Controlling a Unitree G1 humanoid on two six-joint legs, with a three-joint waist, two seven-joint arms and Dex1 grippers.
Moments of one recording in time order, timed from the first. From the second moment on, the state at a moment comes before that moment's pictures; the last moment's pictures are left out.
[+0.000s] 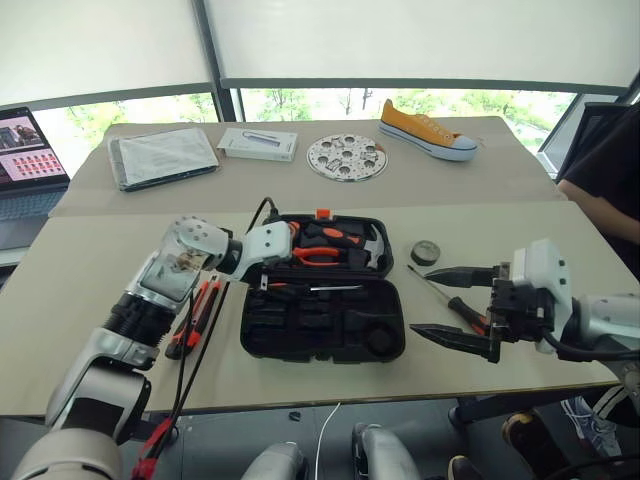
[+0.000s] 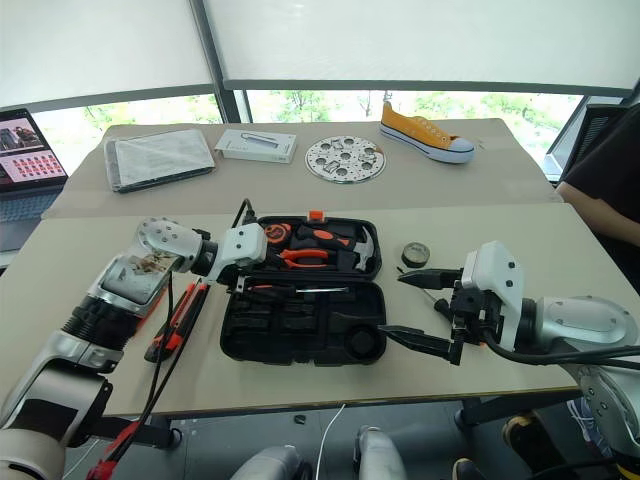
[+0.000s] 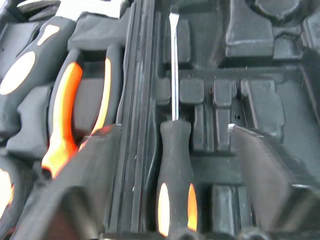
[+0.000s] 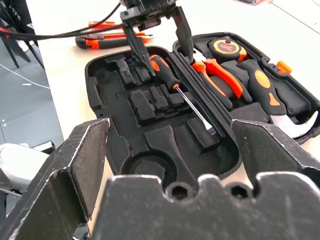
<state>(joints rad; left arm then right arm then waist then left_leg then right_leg) -0.80 0.63 -0.35 0.23 -0.08 0.26 -1.32 -0.07 -0.94 -0.29 -0.61 0.75 0.62 0.95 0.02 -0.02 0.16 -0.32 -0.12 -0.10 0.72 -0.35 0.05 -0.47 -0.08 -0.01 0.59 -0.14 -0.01</state>
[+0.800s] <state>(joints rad) -0.82 0.57 -0.37 0.37 0.03 0.12 -1.29 0.00 -0.92 -0.30 -0.60 0.73 0.62 0.89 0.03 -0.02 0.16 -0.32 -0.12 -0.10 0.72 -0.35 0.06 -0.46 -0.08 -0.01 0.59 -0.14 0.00</state>
